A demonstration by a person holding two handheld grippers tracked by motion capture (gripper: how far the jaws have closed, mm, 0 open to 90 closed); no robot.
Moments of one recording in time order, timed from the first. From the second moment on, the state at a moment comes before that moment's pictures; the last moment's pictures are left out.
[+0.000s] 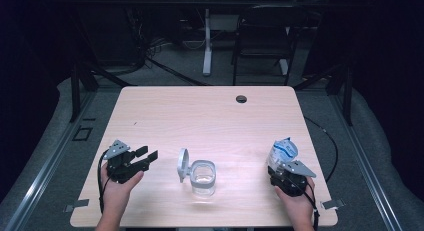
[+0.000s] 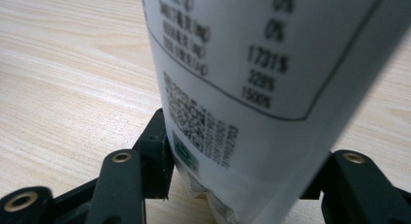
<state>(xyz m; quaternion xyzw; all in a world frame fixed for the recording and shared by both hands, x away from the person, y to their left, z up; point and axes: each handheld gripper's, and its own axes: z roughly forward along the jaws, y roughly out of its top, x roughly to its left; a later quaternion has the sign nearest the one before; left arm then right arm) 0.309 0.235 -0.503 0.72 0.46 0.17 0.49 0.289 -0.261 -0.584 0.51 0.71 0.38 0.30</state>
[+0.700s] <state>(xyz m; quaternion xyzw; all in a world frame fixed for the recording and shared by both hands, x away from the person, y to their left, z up) 0.310 0.236 -0.504 0.72 0.46 0.17 0.49 0.287 -0.242 -0.562 0.46 0.73 0.38 0.32</state>
